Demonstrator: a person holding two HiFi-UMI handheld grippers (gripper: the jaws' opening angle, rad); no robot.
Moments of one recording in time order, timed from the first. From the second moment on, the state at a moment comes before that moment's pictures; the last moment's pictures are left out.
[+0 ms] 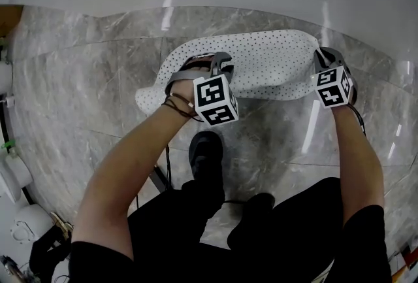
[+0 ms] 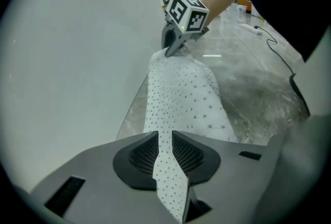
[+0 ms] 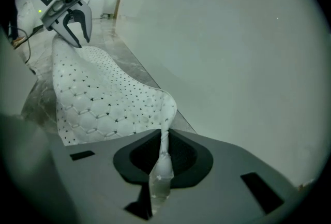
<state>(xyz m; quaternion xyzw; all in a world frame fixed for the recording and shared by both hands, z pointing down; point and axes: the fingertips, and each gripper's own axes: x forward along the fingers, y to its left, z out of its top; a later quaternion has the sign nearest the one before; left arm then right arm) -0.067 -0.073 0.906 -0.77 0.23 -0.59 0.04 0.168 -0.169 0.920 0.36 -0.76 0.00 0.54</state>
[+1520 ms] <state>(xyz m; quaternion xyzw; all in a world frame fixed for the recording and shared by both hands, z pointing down) -0.213 -0.091 0.991 -0.68 0.18 -0.70 -0.13 0.197 -0.134 0.951 0.35 -0.75 0.09 0.56</state>
